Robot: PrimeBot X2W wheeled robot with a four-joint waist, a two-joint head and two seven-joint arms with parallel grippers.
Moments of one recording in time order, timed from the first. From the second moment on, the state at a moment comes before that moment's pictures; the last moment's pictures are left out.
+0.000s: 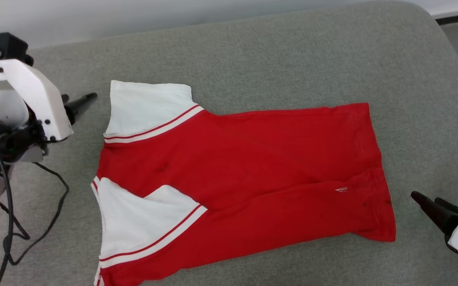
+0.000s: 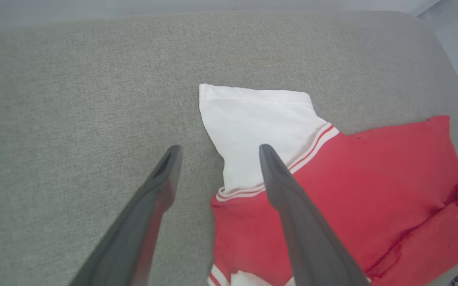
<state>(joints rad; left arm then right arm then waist) -0.86 0.75 -0.66 0.37 -1.19 0.06 0.57 -0.12 -0.13 -0.36 -0.10 0.59 0.13 0.93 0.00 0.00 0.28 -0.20</state>
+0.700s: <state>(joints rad) -1.09 0.70 -0.72 0.64 -1.09 -0.07 0.59 -0.16 -0.12 -0.38 -0.13 0.62 0.13 0.88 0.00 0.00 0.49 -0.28</state>
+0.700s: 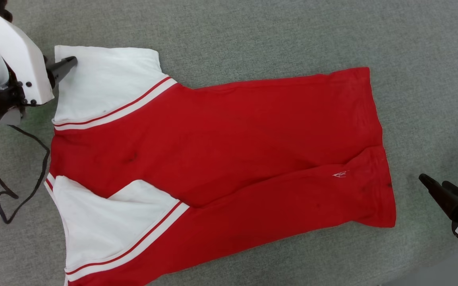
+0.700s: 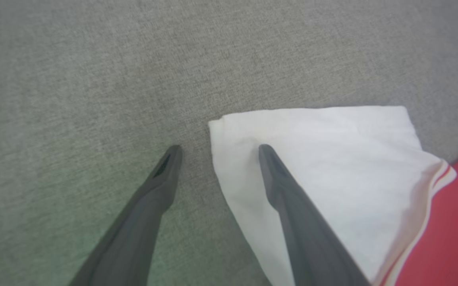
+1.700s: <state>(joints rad) -1.16 0.65 -0.79 0.59 -1.11 -0.13 0.45 -0.25 -0.15 -0.41 -0.16 0.67 0.13 0.89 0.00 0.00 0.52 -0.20</state>
